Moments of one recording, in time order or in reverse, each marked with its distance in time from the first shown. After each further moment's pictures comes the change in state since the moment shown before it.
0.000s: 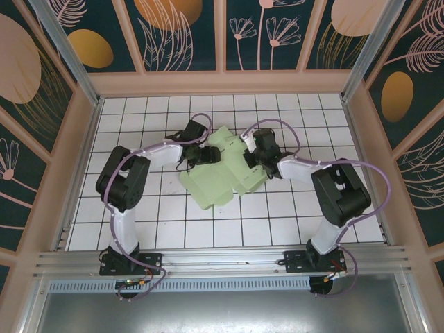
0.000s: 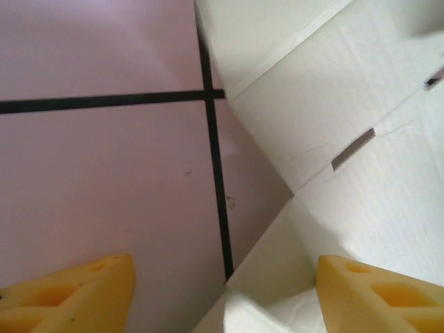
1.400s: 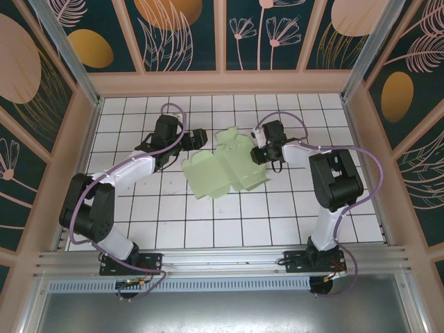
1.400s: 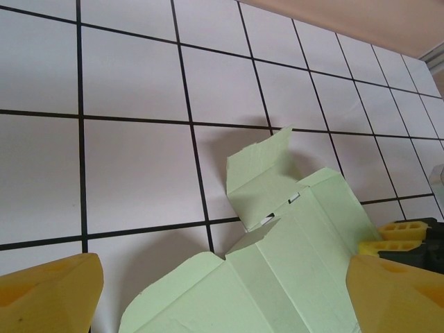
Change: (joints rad) left arm 0.092 -0.354 -0.238 0.299 -0.063 0.036; right arm -0.140 0.135 0.163 -0.296 -0.203 0.146
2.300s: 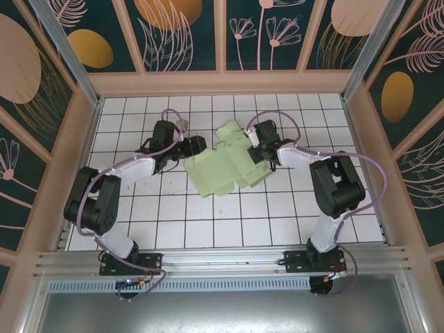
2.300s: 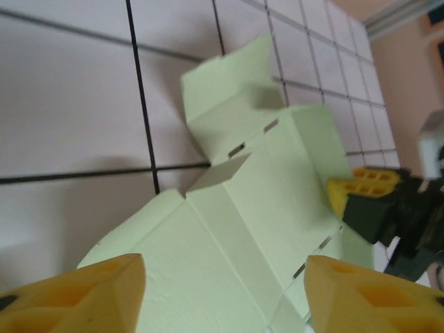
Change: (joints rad) left arm 0.051 0.093 -0.077 0.115 0.309 -0.123; right arm 0.088 -0.066 -0.002 0.024 0.234 -0.168
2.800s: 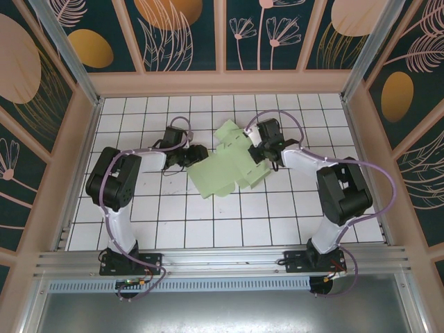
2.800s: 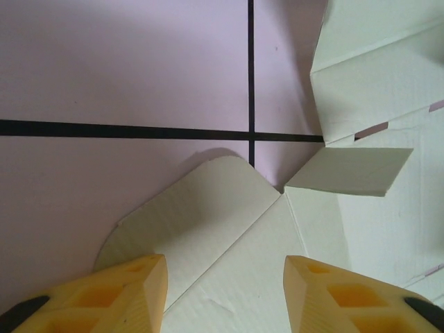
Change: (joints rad) left arm 0.002 0.258 0.092 -0.023 0.022 -0.061; right arm 0.000 -0.089 -0.032 -0.003 -0.069 -0.081
